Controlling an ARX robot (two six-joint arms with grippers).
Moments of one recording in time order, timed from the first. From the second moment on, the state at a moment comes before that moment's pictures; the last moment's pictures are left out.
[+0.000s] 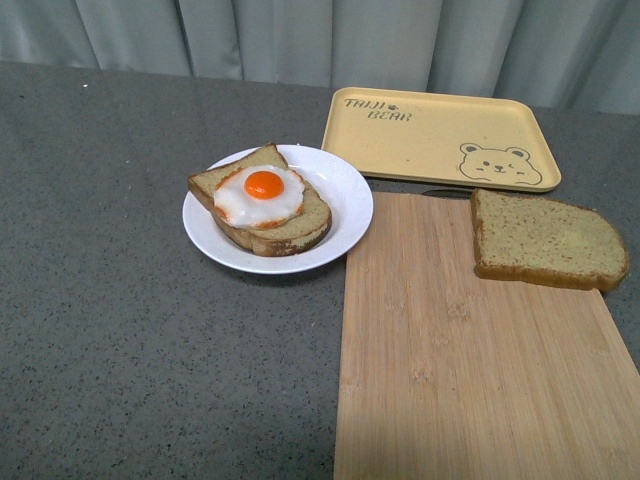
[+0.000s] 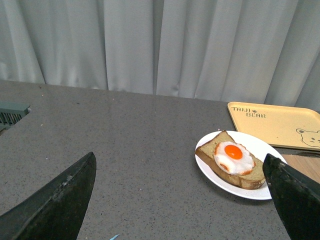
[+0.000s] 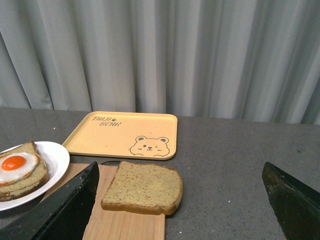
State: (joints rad) left arm 0.00 0.00 0.02 0.00 0.00 -0.01; right arm 0.00 0.00 0.00 0.00 0.00 0.00
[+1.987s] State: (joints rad) left arm 0.00 0.00 0.02 0.00 0.00 -0.01; right arm 0.00 0.00 0.00 0.00 0.00 0.00
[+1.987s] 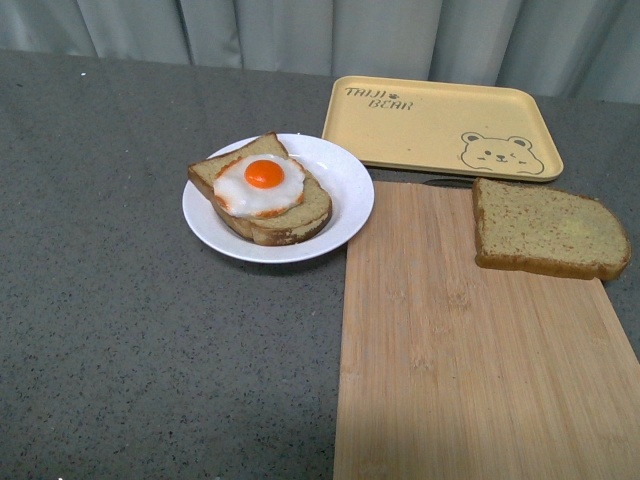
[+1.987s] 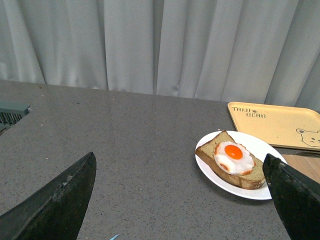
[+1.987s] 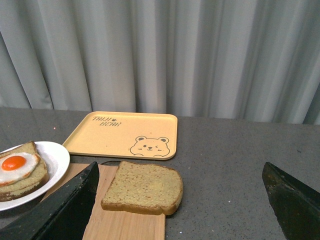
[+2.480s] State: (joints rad) left arm 0.00 0.00 0.02 0.00 0.00 -0.01; right arm -0.18 0.86 0.13 0.54 0.14 -0.23
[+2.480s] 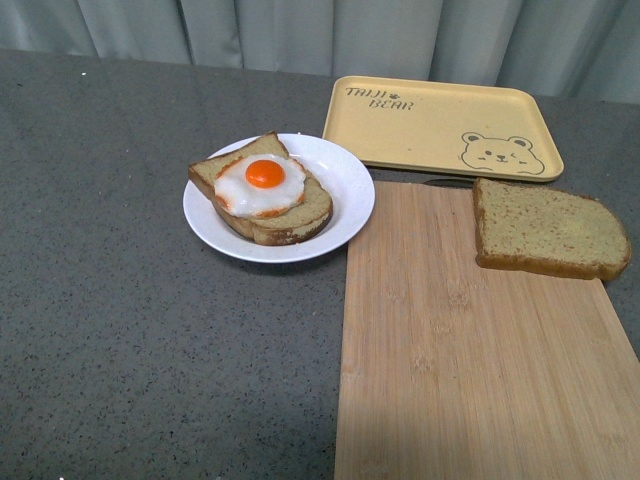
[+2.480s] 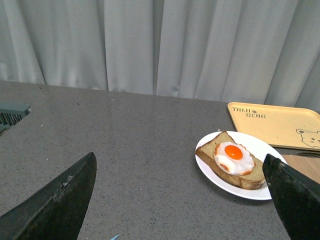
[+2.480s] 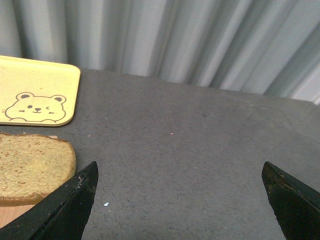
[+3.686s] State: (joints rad) left arm 0.00 0.00 0.02 0.00 0.00 -0.01; right arm -0.17 2.14 1.07 -0.02 -0.45 0.36
